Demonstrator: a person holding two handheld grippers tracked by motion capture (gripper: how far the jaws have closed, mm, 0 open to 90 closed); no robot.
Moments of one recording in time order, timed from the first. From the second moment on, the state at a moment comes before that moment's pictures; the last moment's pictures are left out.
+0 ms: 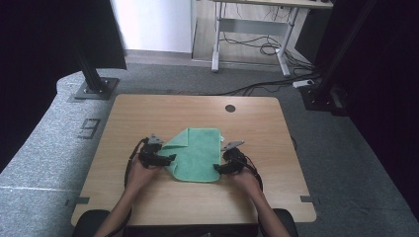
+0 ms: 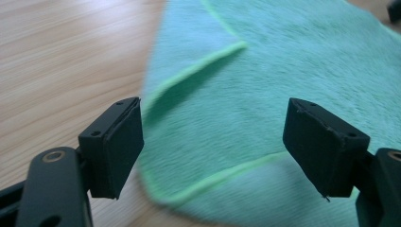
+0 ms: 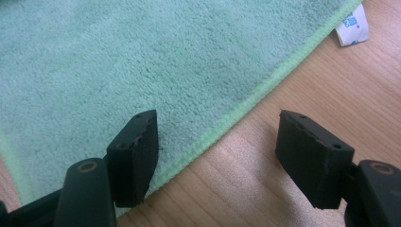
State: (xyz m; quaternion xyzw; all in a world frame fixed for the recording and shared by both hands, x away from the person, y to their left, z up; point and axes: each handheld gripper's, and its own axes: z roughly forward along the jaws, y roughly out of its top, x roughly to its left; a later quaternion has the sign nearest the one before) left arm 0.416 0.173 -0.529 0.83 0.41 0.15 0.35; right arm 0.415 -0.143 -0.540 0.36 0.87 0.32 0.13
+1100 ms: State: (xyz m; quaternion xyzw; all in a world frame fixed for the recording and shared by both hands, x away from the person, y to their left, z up) left arm 0.403 0.180 -0.532 0.85 0.41 0.15 0.29; right arm 0.416 -0.143 -0.542 0.36 0.86 0.33 0.13
